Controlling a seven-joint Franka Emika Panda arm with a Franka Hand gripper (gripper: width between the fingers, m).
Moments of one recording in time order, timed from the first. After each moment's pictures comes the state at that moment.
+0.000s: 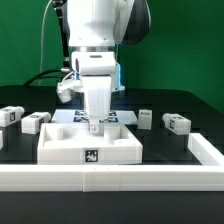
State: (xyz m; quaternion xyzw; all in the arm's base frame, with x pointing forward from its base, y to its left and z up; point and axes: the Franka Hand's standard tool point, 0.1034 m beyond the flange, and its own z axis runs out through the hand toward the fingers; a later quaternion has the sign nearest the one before) arm 0.441 -0.034 0.011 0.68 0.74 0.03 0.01
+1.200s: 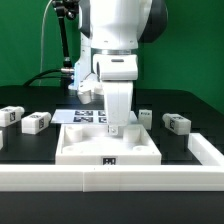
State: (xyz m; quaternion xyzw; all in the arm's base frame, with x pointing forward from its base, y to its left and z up) arm 0.453 0.006 0.011 0.71 0.71 0.00 -0.01
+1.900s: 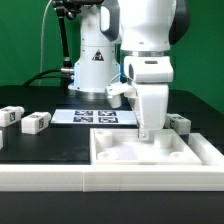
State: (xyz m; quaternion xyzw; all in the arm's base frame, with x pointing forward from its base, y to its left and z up) arm 0.485 0.066 0.011 0.71 0.70 0.02 -0.01
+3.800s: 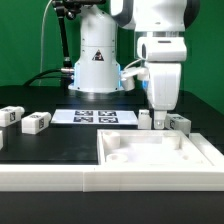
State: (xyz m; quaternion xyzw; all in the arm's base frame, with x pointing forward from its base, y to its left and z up) arm 0.484 0.088 0.049 0.75 0.66 0.03 0.01
